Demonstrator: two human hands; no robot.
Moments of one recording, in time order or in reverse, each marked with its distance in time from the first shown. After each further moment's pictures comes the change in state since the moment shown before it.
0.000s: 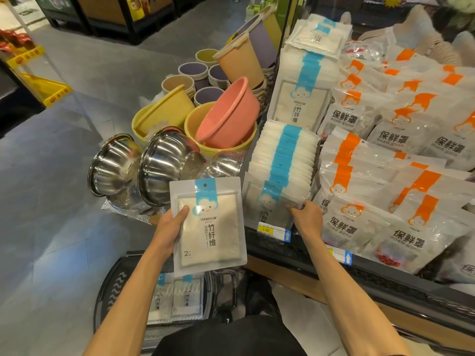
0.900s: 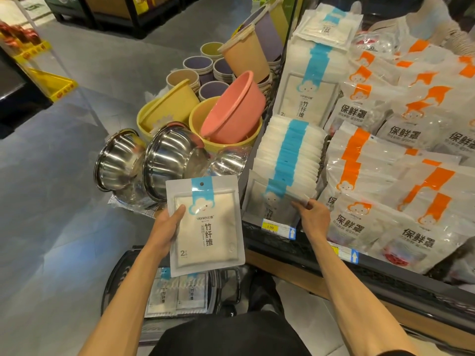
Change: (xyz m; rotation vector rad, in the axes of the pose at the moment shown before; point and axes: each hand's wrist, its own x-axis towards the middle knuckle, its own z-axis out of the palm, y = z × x) left_hand -0.001 -0.001 -0.019 0.064 0.023 0.016; right_hand -0.002 0.012 0.003 0.082 0.046 -0.109
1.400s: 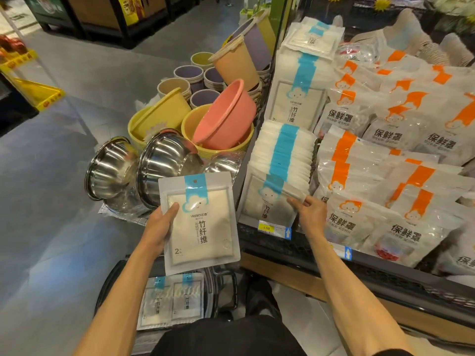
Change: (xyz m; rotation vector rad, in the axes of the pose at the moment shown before) left_hand 0.012 0.007 -0.010 -0.010 -0.012 0.026; right_hand -0.002 -0.002 -0.010 0.244 0.006 0.016
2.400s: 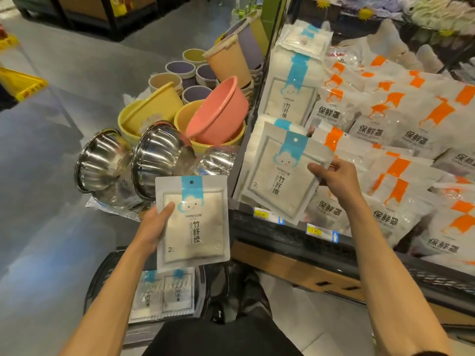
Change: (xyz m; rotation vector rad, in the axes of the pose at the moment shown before) left_hand -0.023 -0.022 -0.026 0.011 -0.047 -0.026; right_hand -0.021 -0.117 -0.085 0.077 -0.111 -0.082
